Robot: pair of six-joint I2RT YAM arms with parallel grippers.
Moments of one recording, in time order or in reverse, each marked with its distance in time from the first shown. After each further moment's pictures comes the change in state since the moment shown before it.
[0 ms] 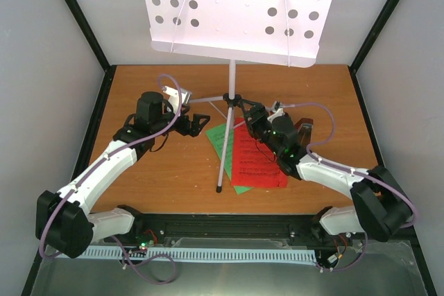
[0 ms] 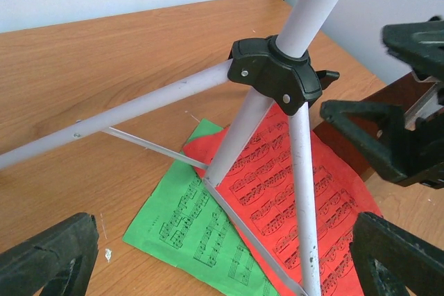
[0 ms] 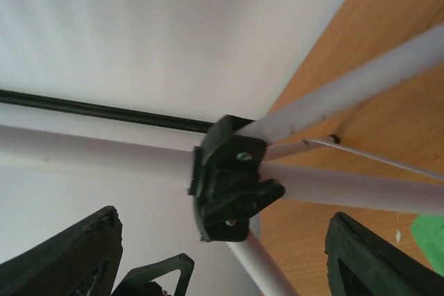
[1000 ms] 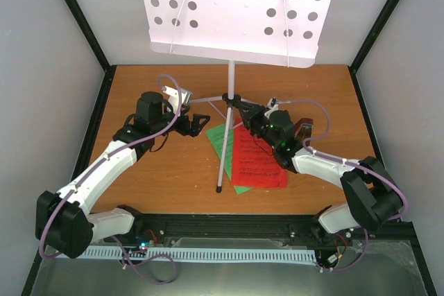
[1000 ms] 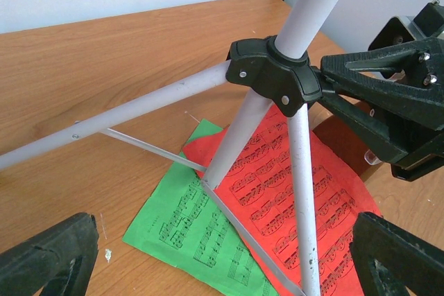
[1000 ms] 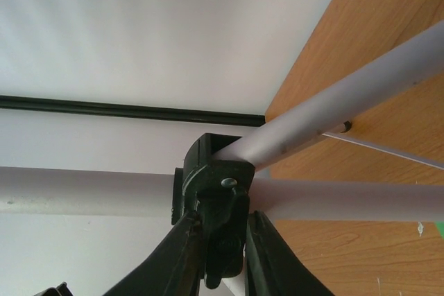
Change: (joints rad) left arm 0.000 -0.002 0.000 0.000 0.001 0.000; right arm -0.042 0.116 0.064 0.033 -0.113 0.110
